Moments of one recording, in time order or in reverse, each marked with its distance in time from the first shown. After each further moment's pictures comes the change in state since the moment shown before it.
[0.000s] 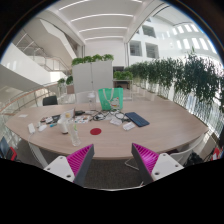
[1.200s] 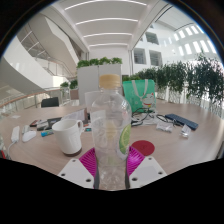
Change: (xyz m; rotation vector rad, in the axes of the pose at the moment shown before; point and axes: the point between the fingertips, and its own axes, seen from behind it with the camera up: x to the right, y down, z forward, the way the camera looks) arm -0.248 0.039 0.364 0.127 -0.023 -0.009
